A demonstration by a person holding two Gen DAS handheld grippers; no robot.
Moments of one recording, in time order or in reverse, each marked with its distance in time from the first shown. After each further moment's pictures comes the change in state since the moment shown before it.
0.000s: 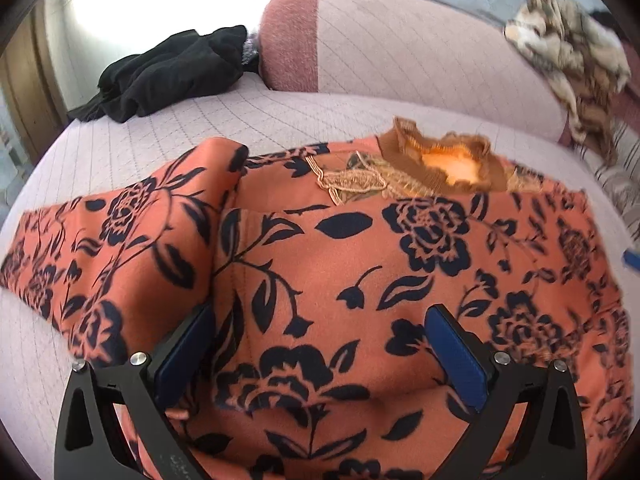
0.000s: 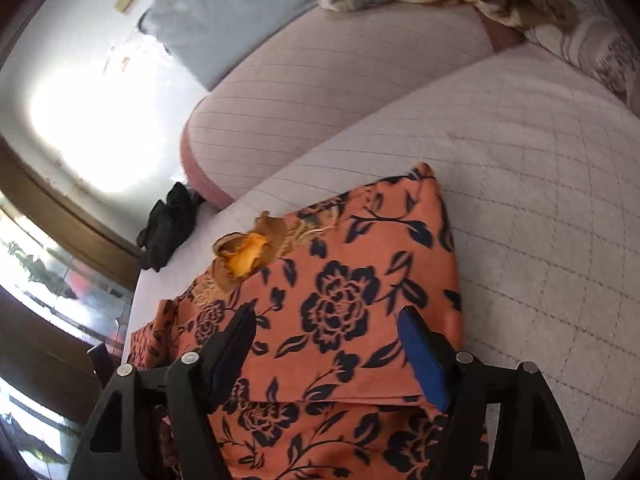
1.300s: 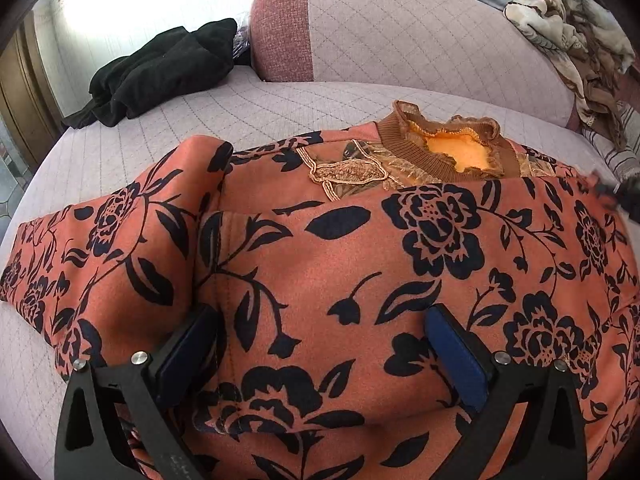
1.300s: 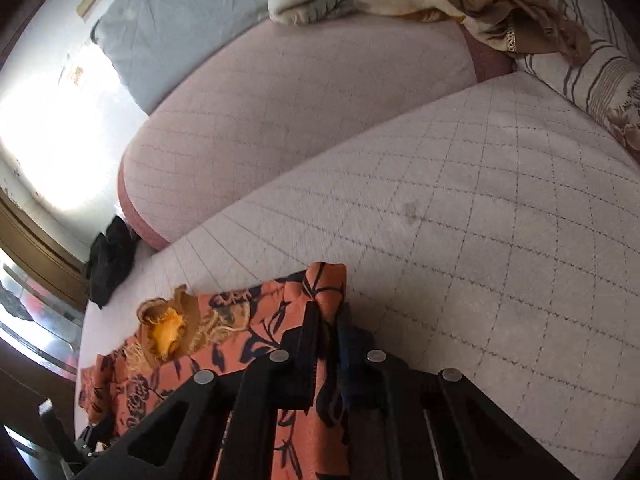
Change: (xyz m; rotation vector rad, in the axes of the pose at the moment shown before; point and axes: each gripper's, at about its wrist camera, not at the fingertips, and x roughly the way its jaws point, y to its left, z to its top) left arm 0.026 -0.014 0.003 0.073 0.031 0.060; right arm 0.043 -0.077 0.087 -0.005 0.018 -0.210
